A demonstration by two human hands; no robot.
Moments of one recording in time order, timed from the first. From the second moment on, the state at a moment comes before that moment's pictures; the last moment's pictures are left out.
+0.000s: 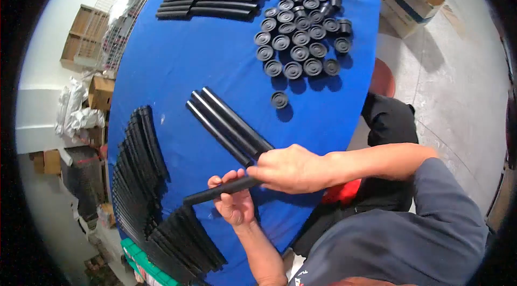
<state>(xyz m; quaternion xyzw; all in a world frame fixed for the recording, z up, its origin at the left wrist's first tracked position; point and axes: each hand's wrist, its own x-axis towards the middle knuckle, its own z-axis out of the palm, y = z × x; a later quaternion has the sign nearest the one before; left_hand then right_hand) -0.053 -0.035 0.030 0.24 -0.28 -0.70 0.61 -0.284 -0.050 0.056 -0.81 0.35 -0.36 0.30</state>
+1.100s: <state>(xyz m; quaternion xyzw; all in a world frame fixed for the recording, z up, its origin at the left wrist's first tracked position) -0.030 -0.033 0.011 0.30 -0.33 -0.66 0.60 -0.282 -0.044 0.043 -0.83 0.32 -0.38 0.24</state>
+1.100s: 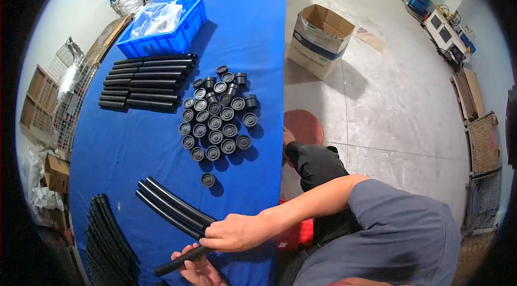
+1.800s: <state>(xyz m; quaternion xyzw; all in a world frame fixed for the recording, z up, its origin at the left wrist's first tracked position) -0.022 -0.037 0.009 0.26 -0.32 -0.68 0.60 -0.277 -0.047 0.042 -0.78 0.34 -0.35 0.38</state>
